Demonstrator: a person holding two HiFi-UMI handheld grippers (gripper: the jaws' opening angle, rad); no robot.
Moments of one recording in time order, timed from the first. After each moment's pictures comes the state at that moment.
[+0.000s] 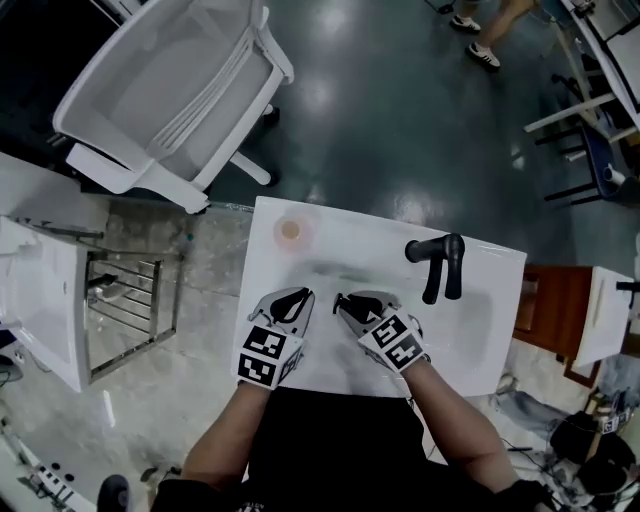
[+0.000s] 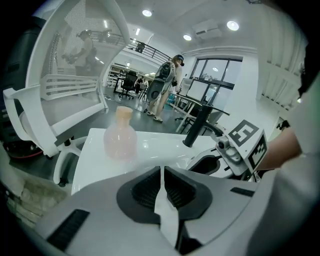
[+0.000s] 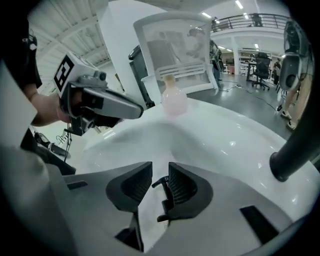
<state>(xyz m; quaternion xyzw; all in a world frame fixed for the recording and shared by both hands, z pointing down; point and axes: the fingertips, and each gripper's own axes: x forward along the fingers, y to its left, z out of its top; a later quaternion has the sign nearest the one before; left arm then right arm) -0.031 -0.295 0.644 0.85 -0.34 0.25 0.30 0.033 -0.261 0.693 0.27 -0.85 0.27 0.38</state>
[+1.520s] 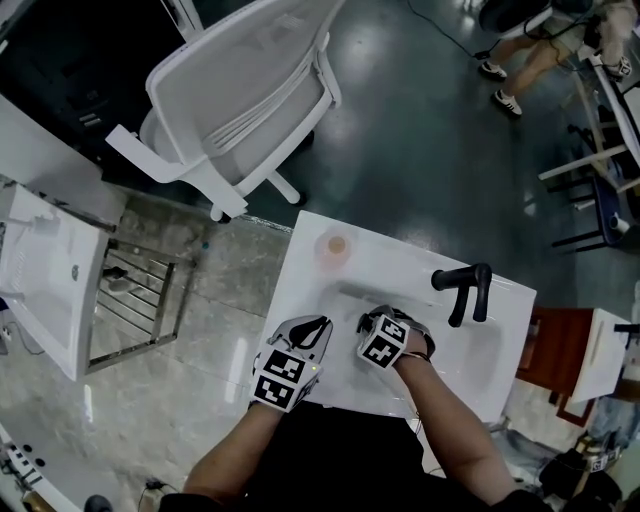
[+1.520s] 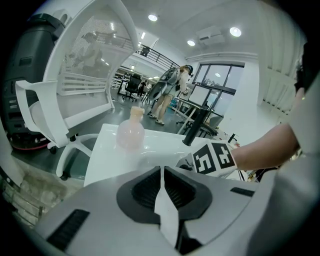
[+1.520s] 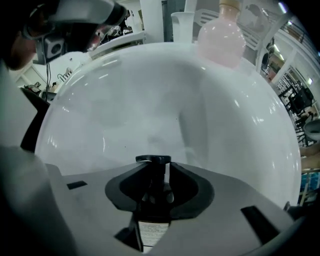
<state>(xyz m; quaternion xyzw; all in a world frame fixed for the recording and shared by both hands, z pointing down) -0.069 -0.265 0.639 0.85 -0.35 0.23 0.31 0.030 -0.245 0.780 0.14 -0.74 0.14 0.64</state>
